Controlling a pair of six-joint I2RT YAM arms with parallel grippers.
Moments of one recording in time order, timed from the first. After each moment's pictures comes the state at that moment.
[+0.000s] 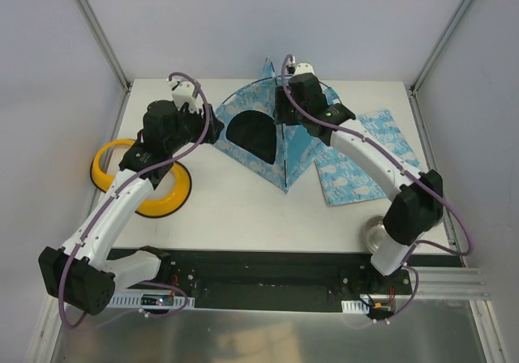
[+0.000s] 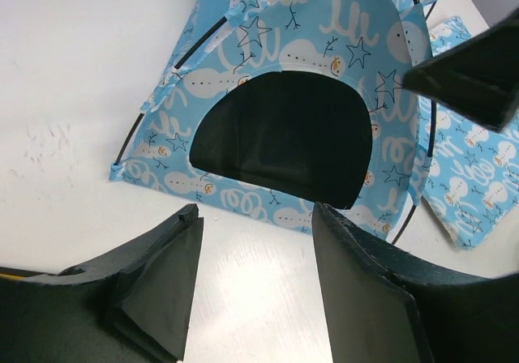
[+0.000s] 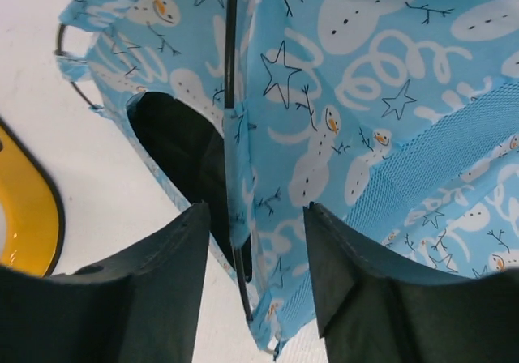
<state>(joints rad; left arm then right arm) -0.36 1.12 1.07 -0.27 0.13 -0.23 0.65 1.67 1.60 -0.49 0.22 0.36</state>
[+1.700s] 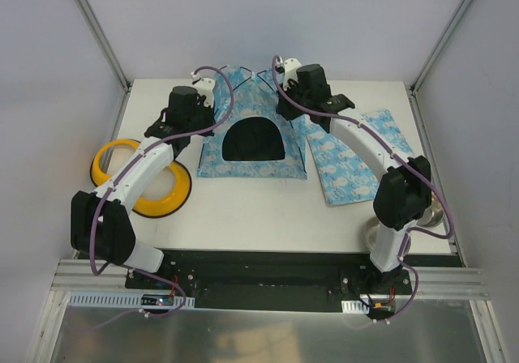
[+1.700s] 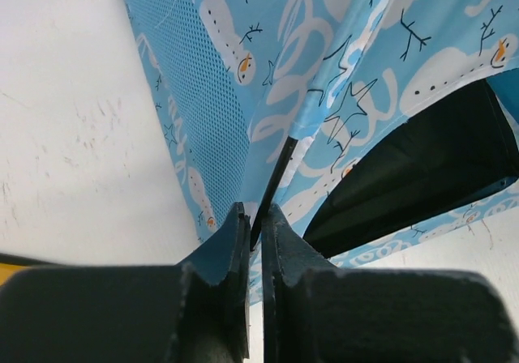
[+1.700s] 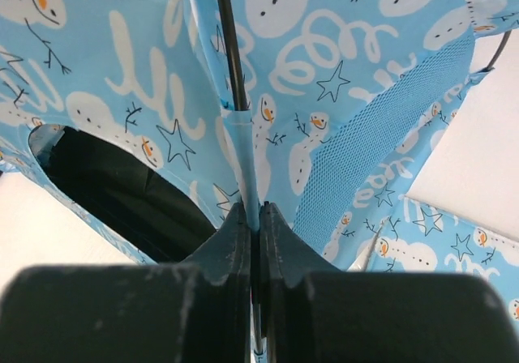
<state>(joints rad) -0.31 1.45 1.19 -0.31 0.04 -0.05 0.53 1.84 1.70 -0.44 -0.12 -0.04</state>
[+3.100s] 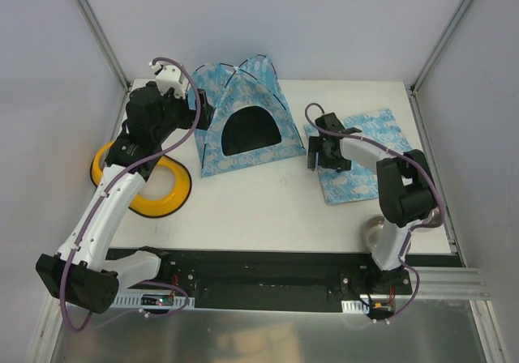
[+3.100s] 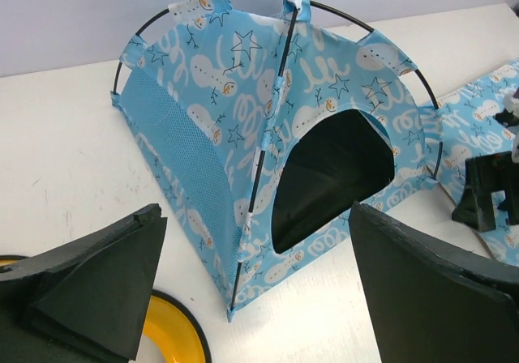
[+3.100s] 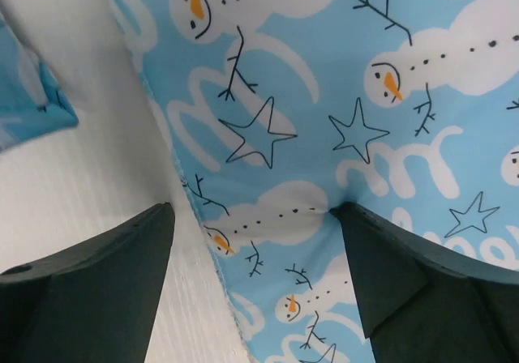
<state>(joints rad) -0.29 1.14 1.22 -0.33 0.05 -0.10 0.38 1.83 1.18 -0.55 0.21 0.38</state>
